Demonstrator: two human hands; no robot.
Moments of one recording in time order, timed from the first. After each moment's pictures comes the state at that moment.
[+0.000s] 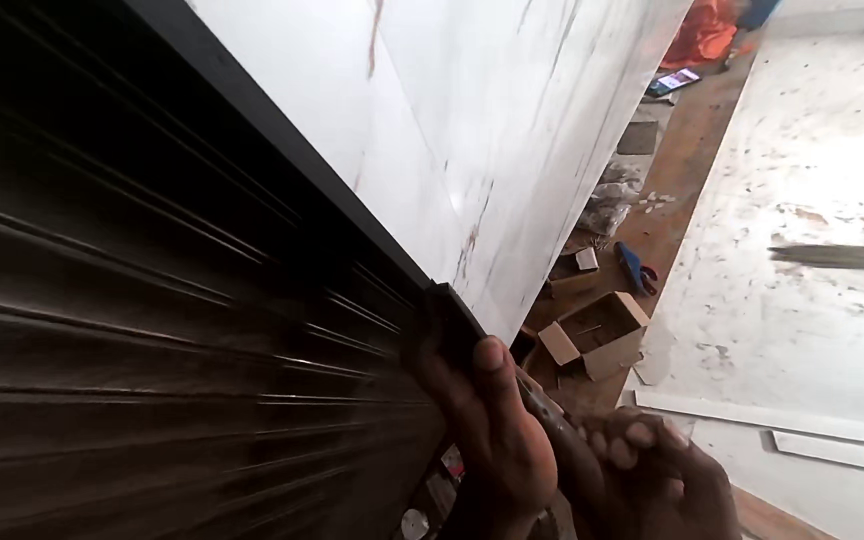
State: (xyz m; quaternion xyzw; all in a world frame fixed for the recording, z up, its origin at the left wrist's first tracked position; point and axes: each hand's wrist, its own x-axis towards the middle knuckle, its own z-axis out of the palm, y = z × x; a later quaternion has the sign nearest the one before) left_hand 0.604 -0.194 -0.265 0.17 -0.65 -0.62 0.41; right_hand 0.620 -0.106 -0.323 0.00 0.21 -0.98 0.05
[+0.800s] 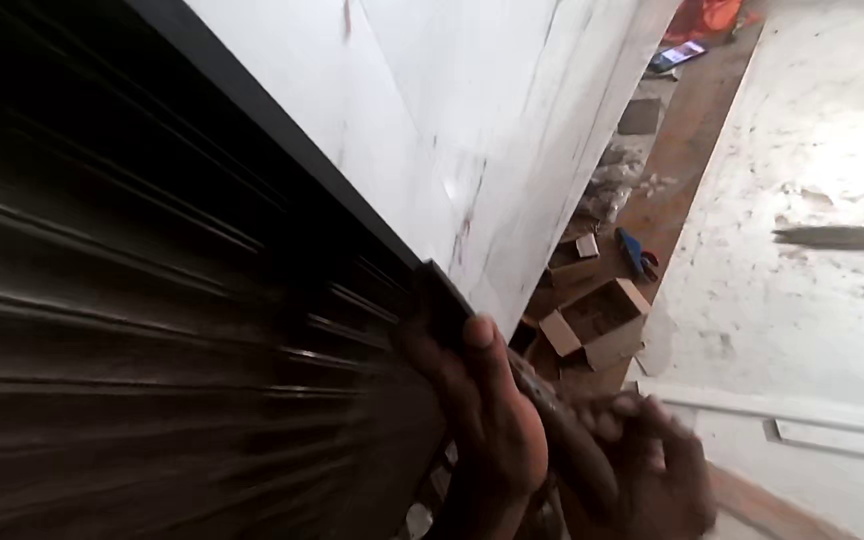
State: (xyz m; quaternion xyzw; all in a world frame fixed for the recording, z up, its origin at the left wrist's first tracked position) left_hand 0.603 -0.199 -0.263 0.18 -0.67 -0.60 0.40; right_hand 0.623 -0.113 -0.324 0.06 0.19 -0.98 0.05
